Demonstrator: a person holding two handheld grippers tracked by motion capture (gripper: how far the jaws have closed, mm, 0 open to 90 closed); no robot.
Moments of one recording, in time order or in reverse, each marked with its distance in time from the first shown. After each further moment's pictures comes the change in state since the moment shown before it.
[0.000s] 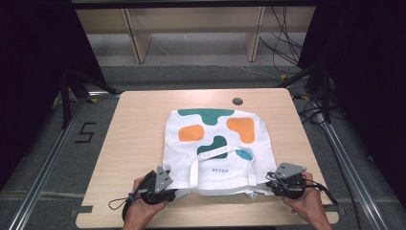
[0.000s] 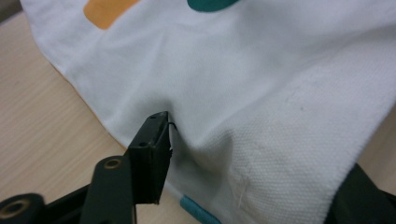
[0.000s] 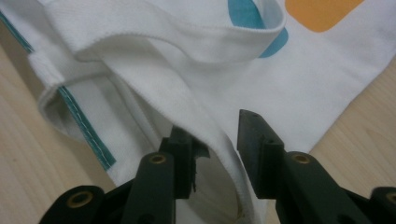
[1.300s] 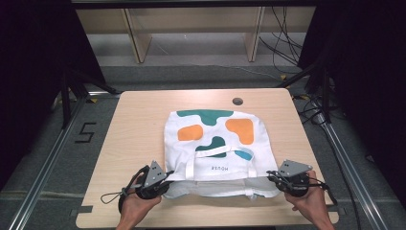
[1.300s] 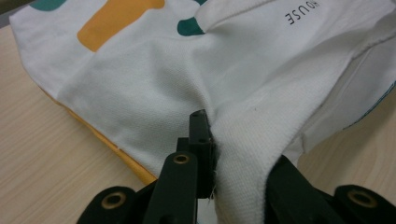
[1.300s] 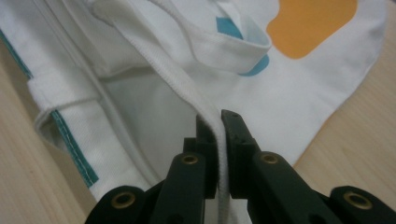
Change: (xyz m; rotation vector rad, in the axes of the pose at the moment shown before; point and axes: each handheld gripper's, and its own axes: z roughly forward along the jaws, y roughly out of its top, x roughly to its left) left arm 0.013 0.009 -0.017 -0.100 -0.099 -0.080; right arm -0.004 0.010 -0.017 -0.073 -0.002 -0.027
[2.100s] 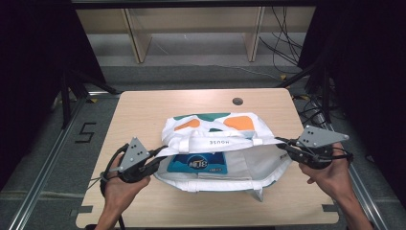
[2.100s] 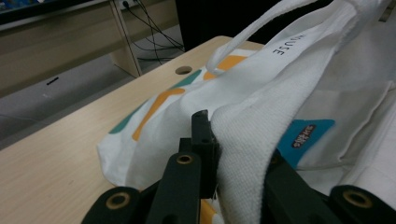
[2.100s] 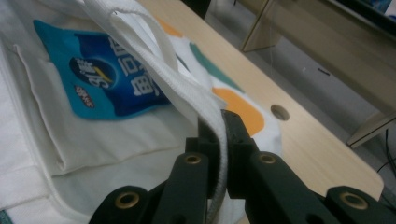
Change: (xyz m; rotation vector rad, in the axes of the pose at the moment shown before) left arm 0.017 0.078 -0.065 -0.225 0.055 0.010; right arm -0.036 0.085 -0.078 -0.241 -0.040 -0.086
